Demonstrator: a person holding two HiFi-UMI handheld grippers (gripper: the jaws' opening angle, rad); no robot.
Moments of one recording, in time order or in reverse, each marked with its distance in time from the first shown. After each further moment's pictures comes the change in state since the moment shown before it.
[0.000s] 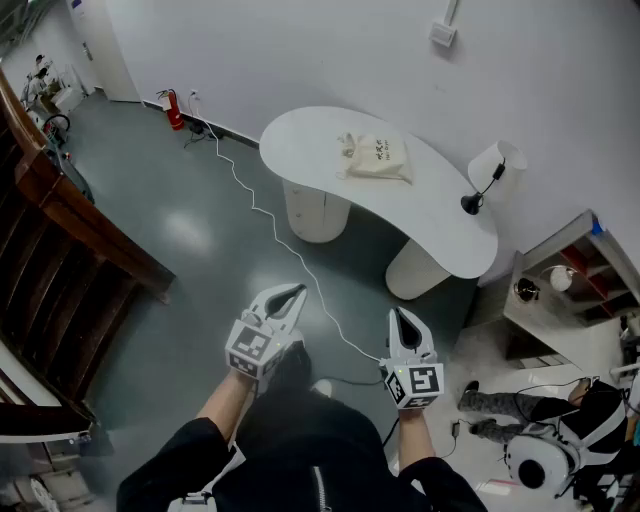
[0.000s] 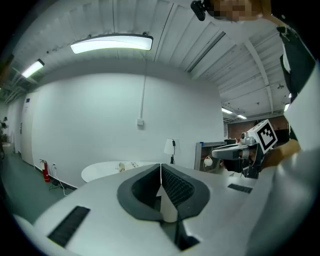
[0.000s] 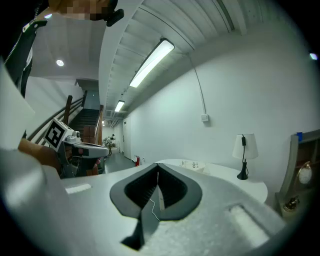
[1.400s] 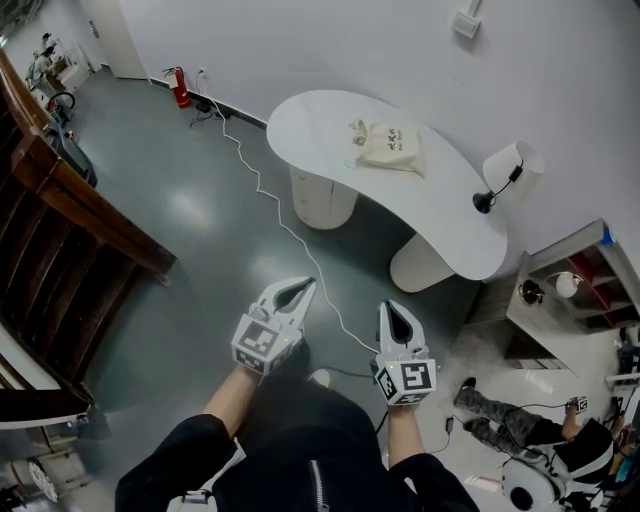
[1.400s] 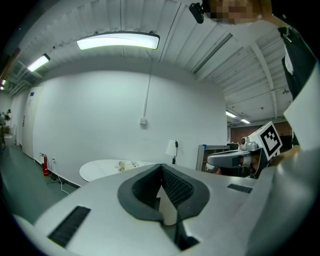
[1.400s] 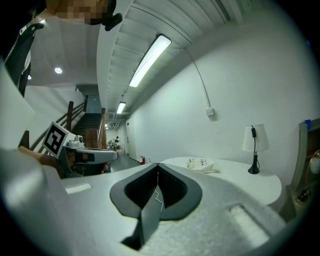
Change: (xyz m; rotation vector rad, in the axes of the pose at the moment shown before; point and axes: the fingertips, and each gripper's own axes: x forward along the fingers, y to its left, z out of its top) left arm 0.034 0.015 -0.001 -0.041 -0.019 0.006; right arm 0.049 0.010 -0.002 0.052 -0.004 0.051
